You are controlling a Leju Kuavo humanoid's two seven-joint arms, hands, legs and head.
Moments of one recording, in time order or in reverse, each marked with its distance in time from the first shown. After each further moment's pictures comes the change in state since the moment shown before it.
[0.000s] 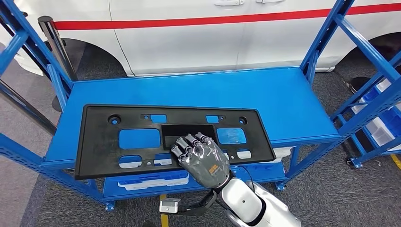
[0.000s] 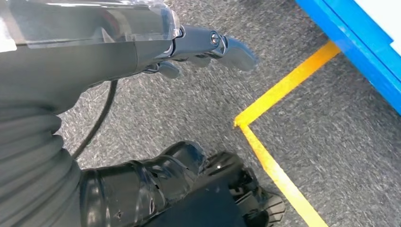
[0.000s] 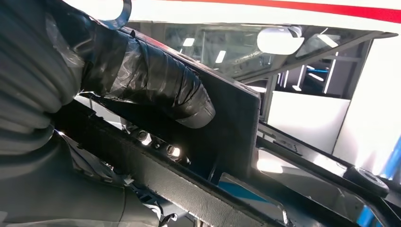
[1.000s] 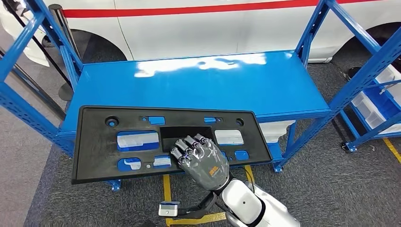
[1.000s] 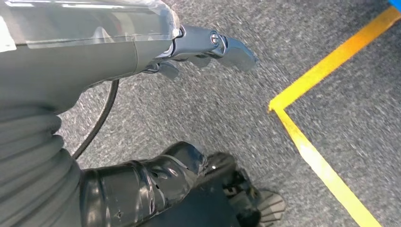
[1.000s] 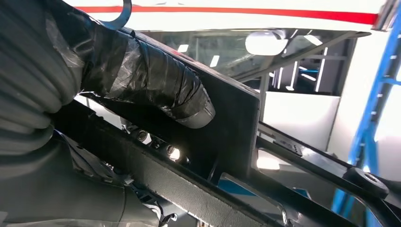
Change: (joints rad) left arm 0.000 0.000 0.000 0.000 -0.002 0.000 0.001; right arm 0.019 0.003 -0.001 -0.001 -0.037 -0.029 -0.021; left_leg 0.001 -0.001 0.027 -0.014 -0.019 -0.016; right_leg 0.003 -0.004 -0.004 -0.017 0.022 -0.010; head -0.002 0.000
